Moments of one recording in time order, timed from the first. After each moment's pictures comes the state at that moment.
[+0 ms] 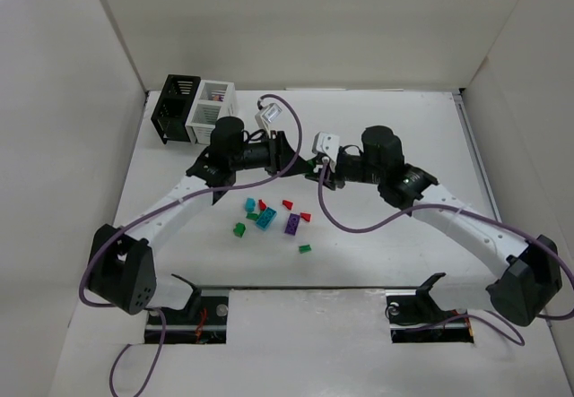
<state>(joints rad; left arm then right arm) -0.49 1.36 0.97 0.15 0.80 -0.65 0.65 1.27 1.03 -0.09 -0.53 -0.51</state>
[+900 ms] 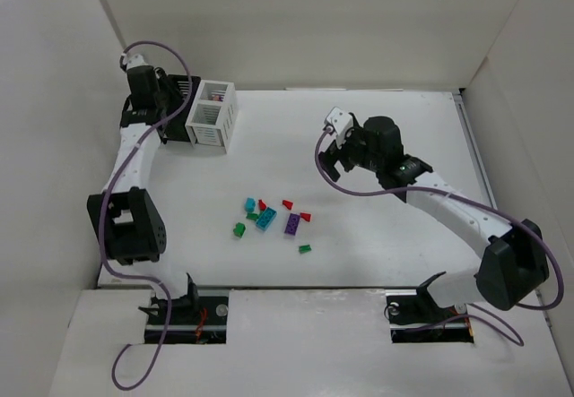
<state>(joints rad) 0.10 1.63 1.45 -0.25 0.03 -0.51 0.54 1.37 1.05 -0.07 -0.25 -0.36</state>
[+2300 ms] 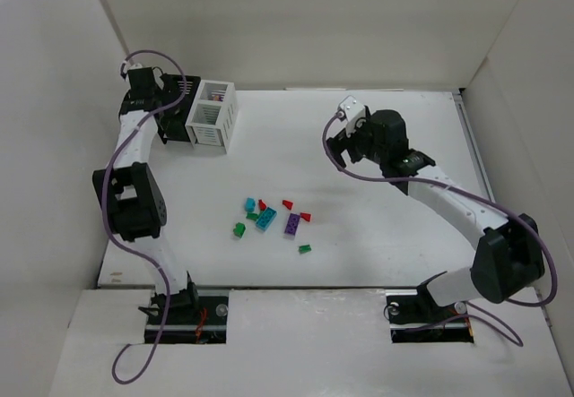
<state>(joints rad) 0.16 1.91 1.68 -0.43 -0.06 -0.46 0.46 1.42 1.08 -0.06 -0.18 -0.28</state>
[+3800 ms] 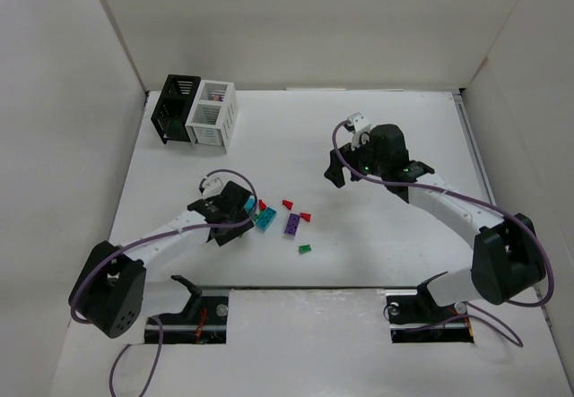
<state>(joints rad) -0.58 1.20 0.60 -0.57 -0.28 -1.05 0.43 1.41 0.95 -0.09 -0.30 0.02</state>
